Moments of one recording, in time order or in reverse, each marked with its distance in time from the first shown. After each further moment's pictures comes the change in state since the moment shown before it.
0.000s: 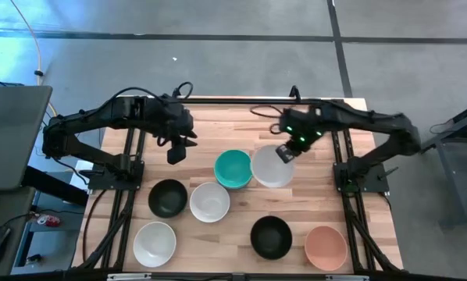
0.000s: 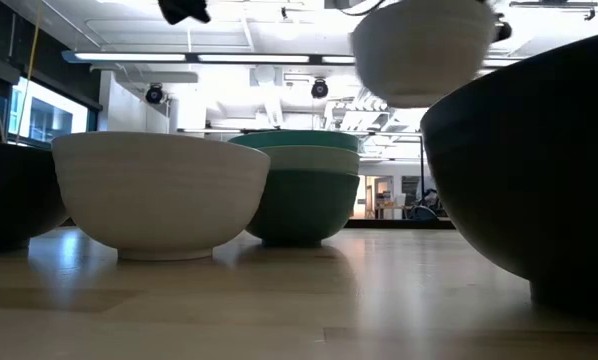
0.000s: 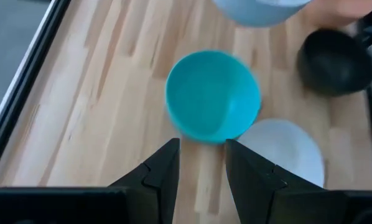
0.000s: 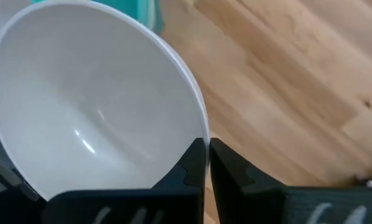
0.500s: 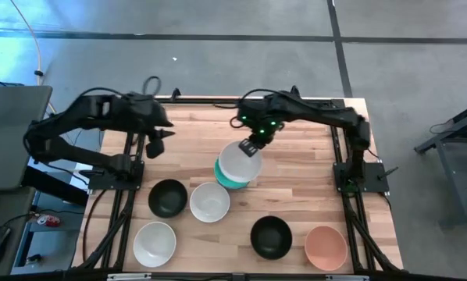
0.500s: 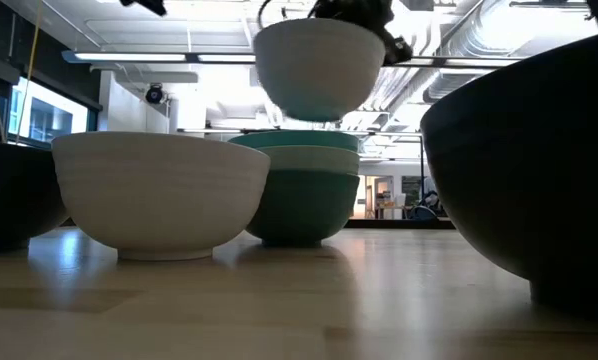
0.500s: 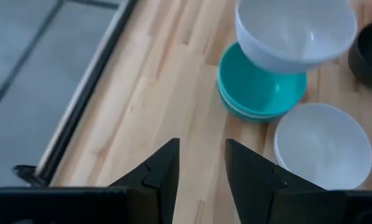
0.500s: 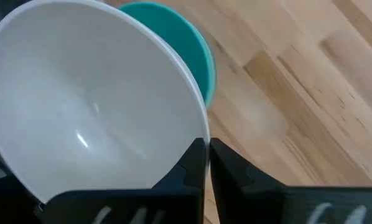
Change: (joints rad) left arm 0.001 -0.197 -0.001 -0.156 -0.200 -0.018; right arm -0.053 0.482 0.488 -0.050 -0.067 -0.189
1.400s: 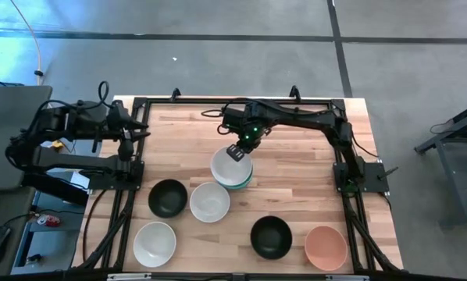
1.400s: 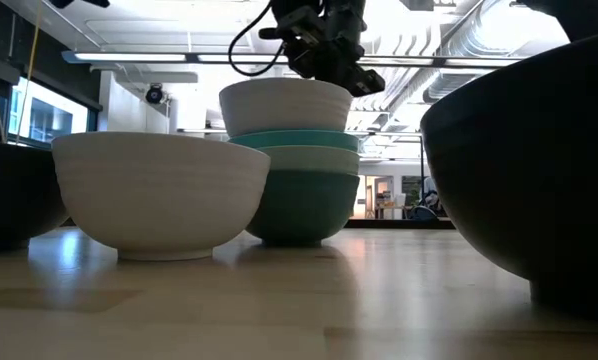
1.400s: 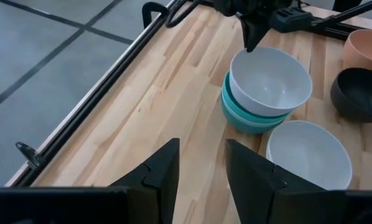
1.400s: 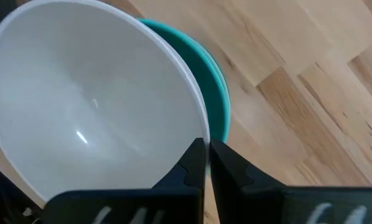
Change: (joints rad) left arm 0.000 -0.380 -0.205 0.023 -0.026 -0.117; right arm 0.011 0.172 0.064 0.044 0.004 -0.005
